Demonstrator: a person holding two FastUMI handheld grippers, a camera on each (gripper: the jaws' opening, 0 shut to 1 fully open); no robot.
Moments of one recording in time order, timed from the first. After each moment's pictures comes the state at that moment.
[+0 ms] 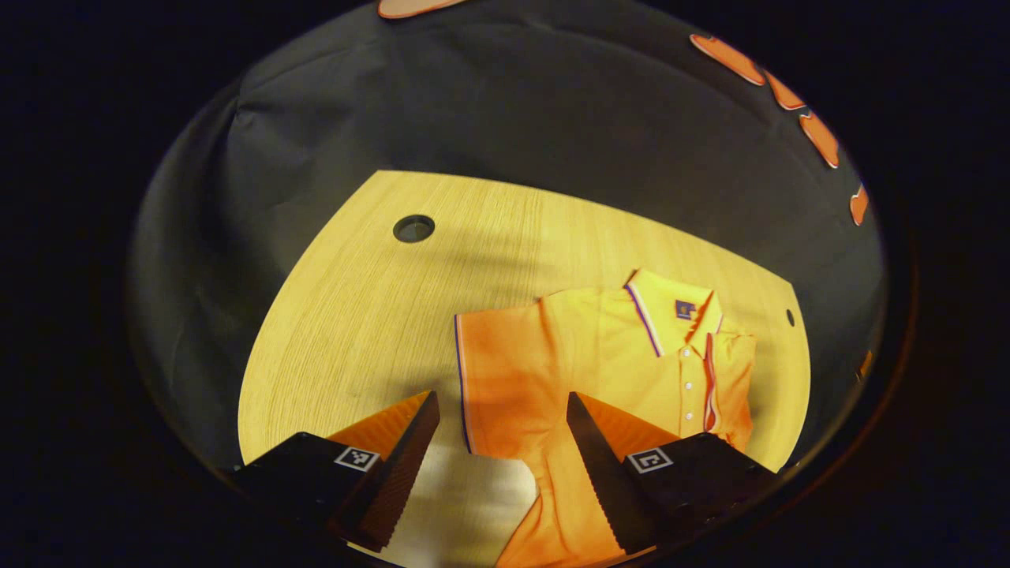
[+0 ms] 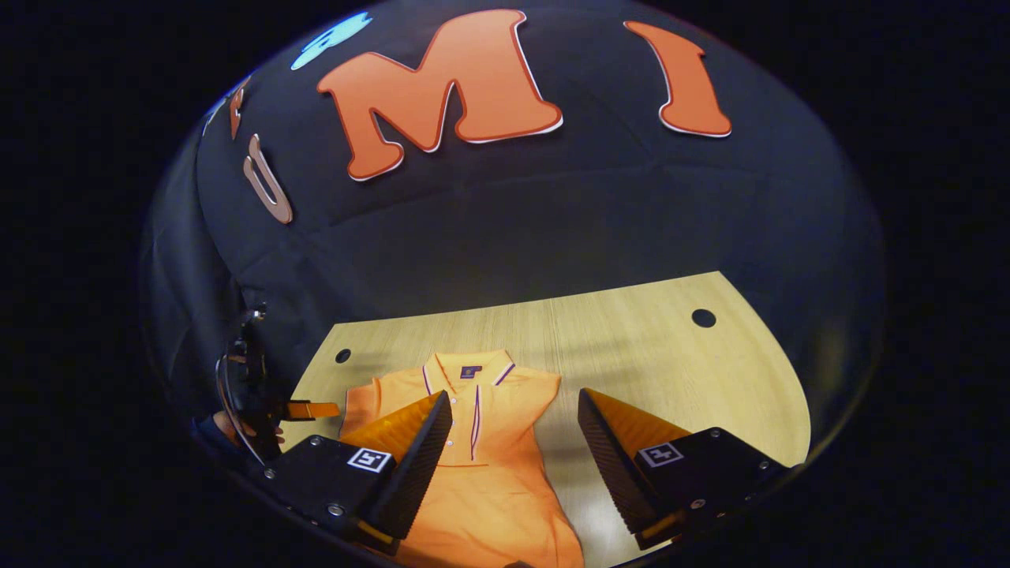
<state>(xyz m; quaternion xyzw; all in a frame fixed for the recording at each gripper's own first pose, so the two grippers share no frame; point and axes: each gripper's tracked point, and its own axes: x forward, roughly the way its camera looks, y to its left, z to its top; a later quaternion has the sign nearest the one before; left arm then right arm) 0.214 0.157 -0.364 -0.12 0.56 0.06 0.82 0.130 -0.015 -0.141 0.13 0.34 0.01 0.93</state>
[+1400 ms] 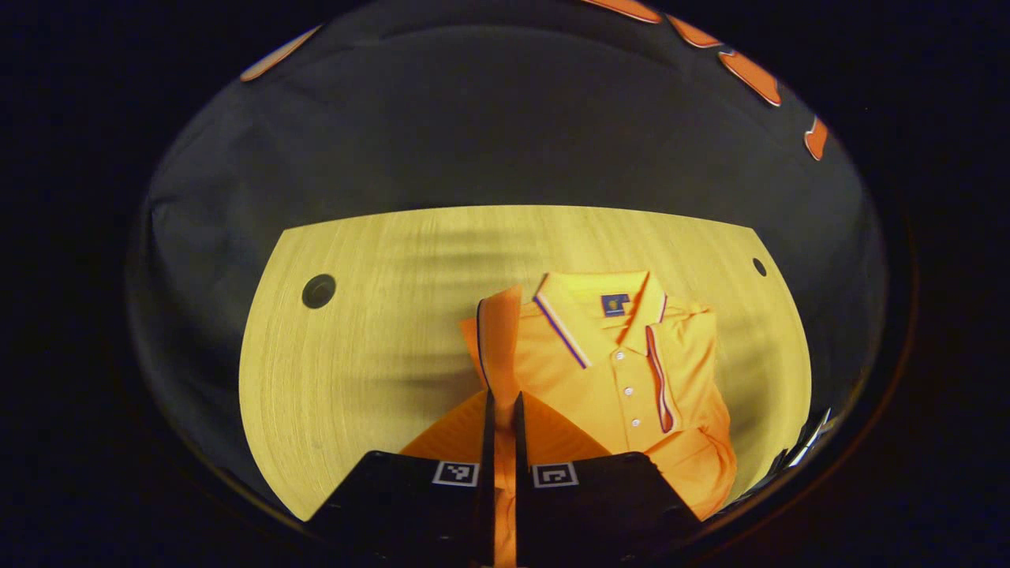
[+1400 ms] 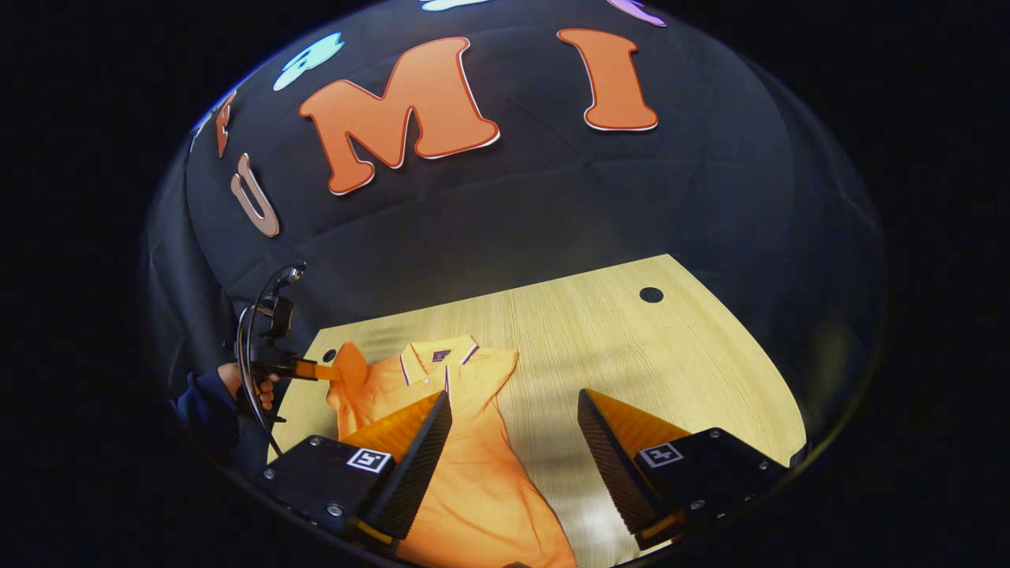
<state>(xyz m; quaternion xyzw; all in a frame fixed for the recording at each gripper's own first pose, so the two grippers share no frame) 0.273 0.056 -0.319 -0.03 0.55 -0.07 0.83 0.061 -0.053 -0.149 0.16 0.34 -0.03 0.93</state>
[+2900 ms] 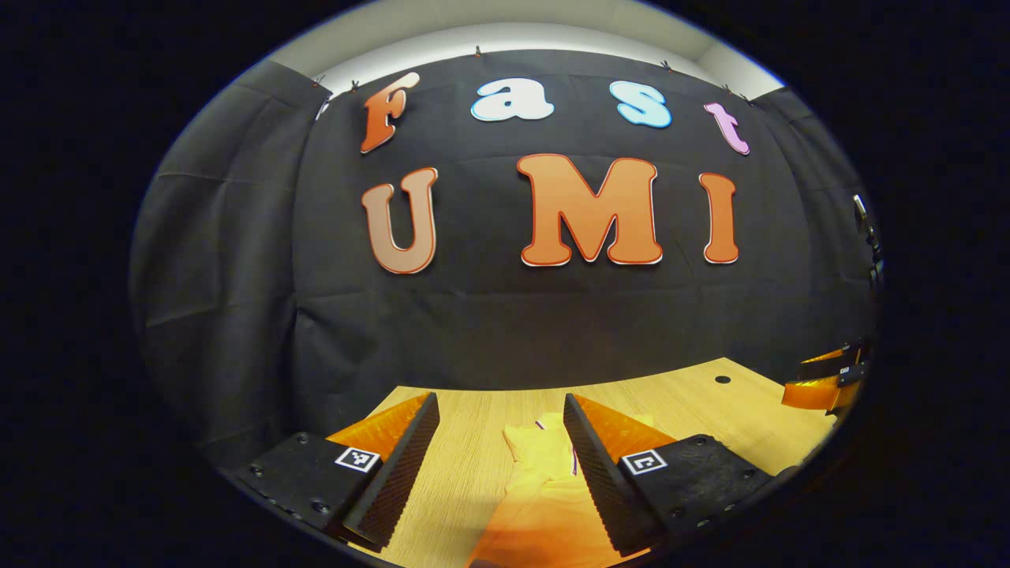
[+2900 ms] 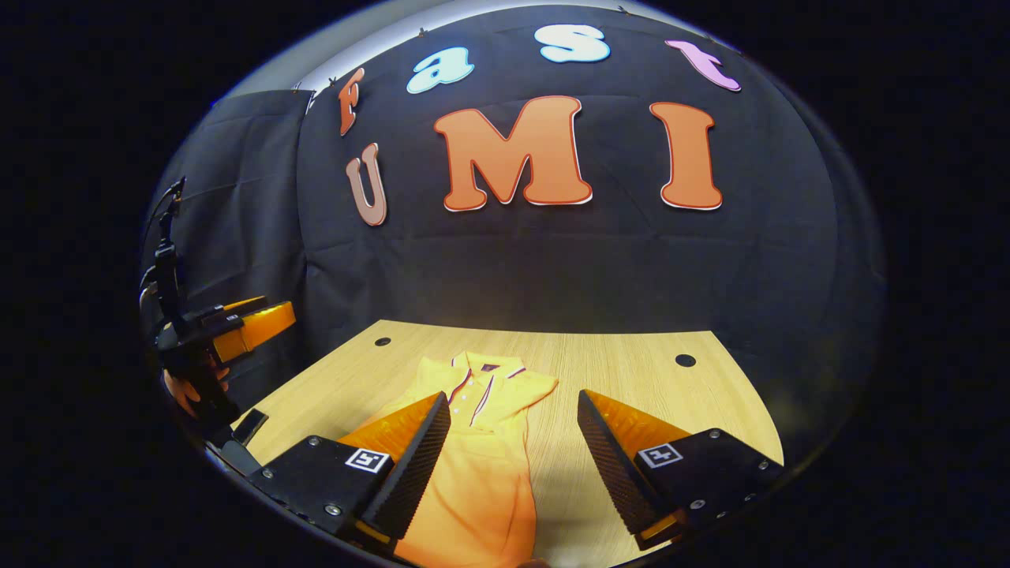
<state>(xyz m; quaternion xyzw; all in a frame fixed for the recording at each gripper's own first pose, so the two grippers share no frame) 0.087 0.014 -0.054 0.01 0.12 0.05 0.99 -0.021 -0.025 -0.128 0.06 0.21 0.10 0.97</state>
